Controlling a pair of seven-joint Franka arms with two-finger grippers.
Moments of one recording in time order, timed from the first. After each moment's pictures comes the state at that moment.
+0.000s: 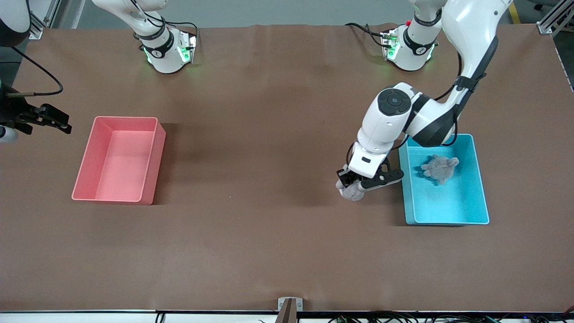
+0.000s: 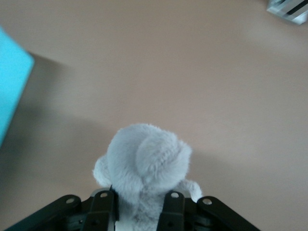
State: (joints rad) left arm 0.10 0.44 -0.65 -1.85 0.43 2.37 -1.05; right arm -0.04 -0.03 -0.03 -1.70 -0.04 1.67 -0.09
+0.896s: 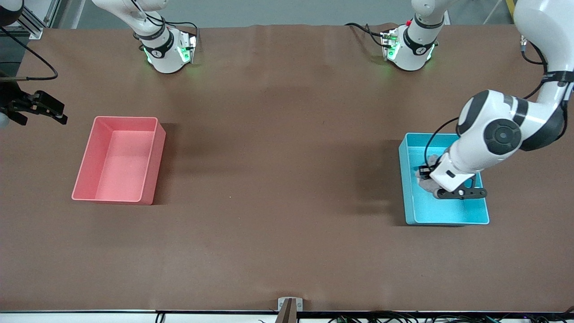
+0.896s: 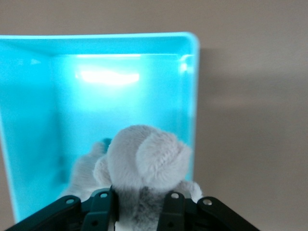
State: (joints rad) left arm 0.64 0.44 -0.85 -1.86 0.43 2.05 -0.34; right arm -0.04 -0.08 -0.03 -1.71 -0.03 1.64 -0.09
